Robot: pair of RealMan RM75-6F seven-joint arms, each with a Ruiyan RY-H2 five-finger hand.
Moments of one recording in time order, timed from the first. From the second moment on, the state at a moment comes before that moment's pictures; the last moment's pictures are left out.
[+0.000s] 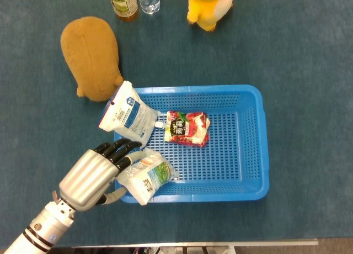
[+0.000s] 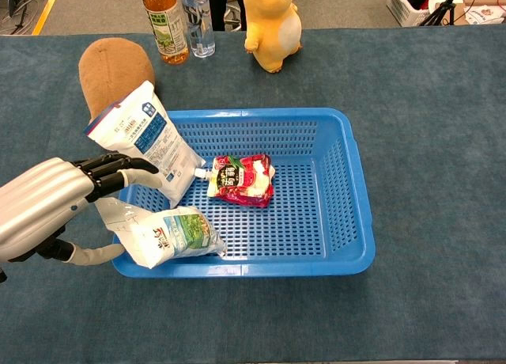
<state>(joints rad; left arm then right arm) -0.24 -1.29 0.15 -1.87 1.86 1.22 0.27 0.06 -1.04 0.08 -1.54 -1.52 1.56 0.02</state>
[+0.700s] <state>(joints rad) -0.29 -1.35 0.14 -1.81 1.89 1.22 0.20 0.05 -1.05 0.08 -1.53 -1.51 1.55 0.02</state>
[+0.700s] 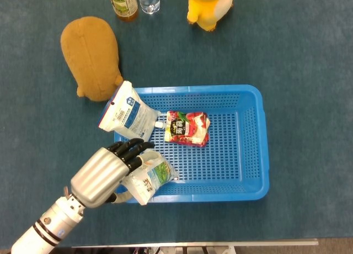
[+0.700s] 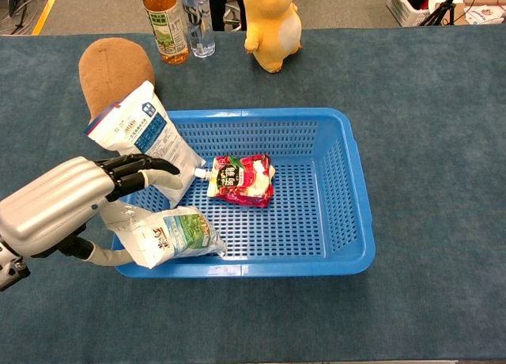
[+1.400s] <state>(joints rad) -0.32 -1.44 0.13 -1.70 1.89 1.28 0.10 0.04 -1.07 0.08 -1.50 -1.51 1.55 0.05</state>
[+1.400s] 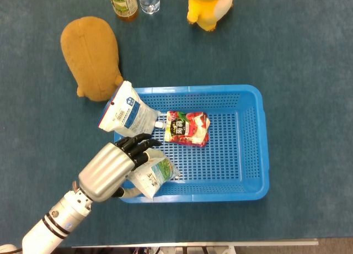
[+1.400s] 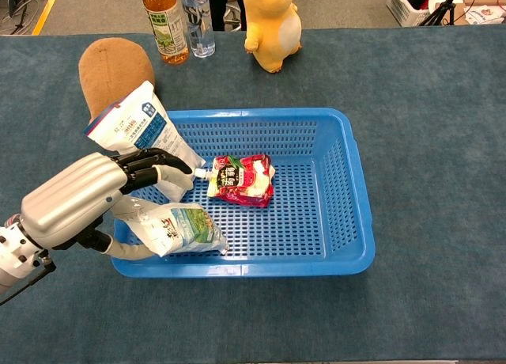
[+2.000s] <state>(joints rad) -0.37 -1.45 0.12 -1.68 1.88 1.26 0.10 0.04 -1.07 0.08 -1.50 -1.51 1.55 0.06</state>
